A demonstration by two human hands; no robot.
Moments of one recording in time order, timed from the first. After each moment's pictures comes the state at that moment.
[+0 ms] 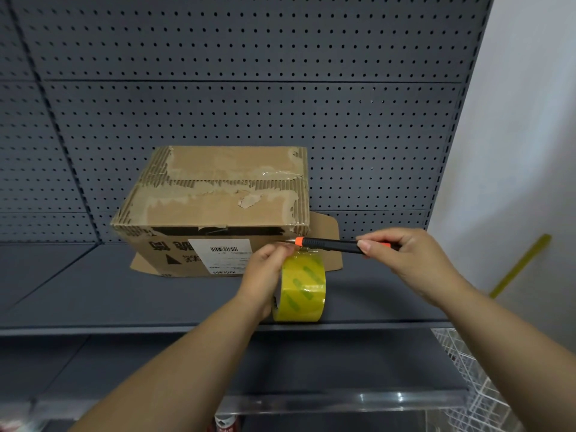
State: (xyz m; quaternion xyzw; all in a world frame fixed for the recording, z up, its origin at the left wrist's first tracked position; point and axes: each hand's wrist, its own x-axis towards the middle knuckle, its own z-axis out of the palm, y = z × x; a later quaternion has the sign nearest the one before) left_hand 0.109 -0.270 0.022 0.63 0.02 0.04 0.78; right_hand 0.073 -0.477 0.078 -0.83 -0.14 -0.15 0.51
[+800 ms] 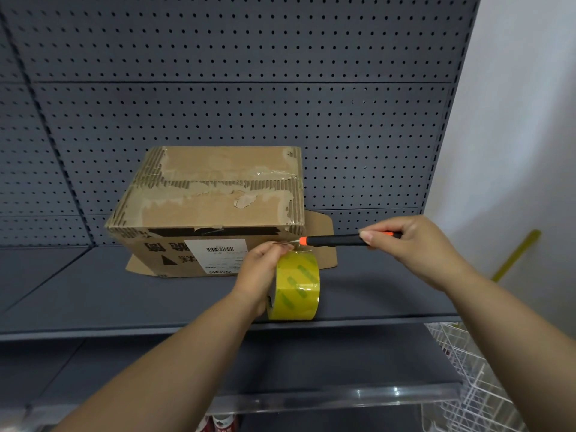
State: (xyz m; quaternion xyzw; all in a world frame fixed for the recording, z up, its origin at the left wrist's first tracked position) left_hand 0.107 -0.268 0.026 0.64 0.02 0.03 0.76; right_hand 0.075 -0.491 0.092 -0.87 -0.16 -0.15 0.45
